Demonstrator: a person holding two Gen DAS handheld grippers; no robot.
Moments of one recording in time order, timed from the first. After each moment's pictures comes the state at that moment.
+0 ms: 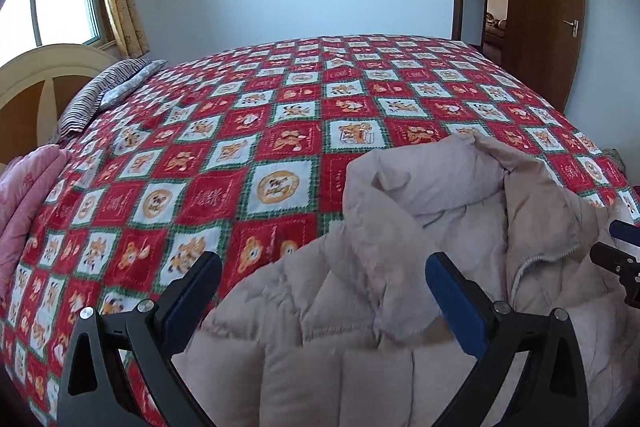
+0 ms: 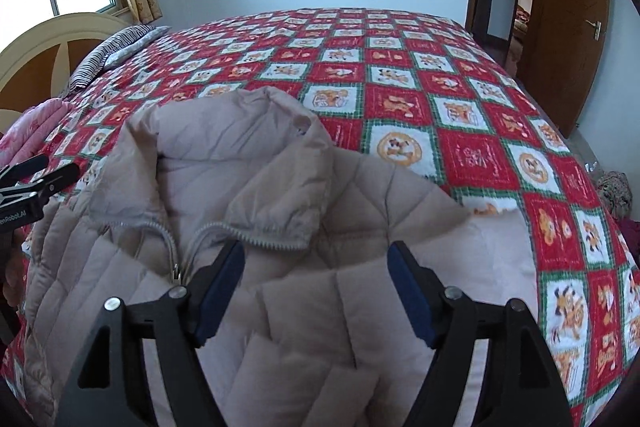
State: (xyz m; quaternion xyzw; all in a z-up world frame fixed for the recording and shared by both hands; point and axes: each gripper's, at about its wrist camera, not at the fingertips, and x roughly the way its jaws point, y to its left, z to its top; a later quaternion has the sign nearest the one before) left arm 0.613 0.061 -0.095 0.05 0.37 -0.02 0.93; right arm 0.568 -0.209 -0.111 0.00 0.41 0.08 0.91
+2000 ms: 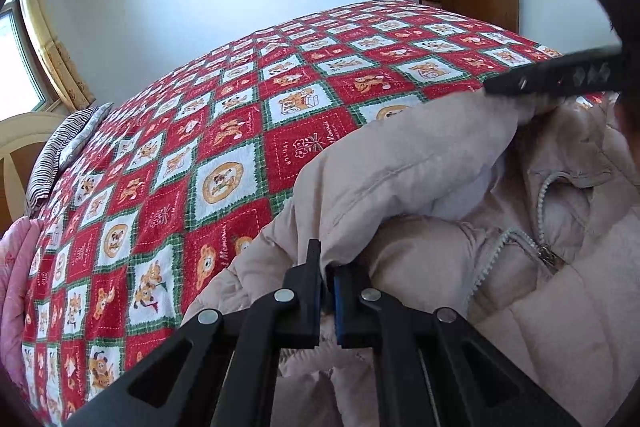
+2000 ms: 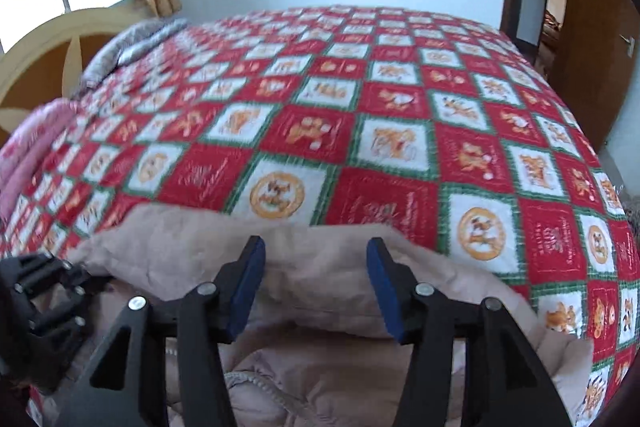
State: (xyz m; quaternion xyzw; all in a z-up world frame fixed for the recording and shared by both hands) left arm 0.609 0.039 -0.143 0.16 0.37 -0.10 0.91; right arm 0.654 -0.153 -0.115 -0.01 0.43 0.13 0.89
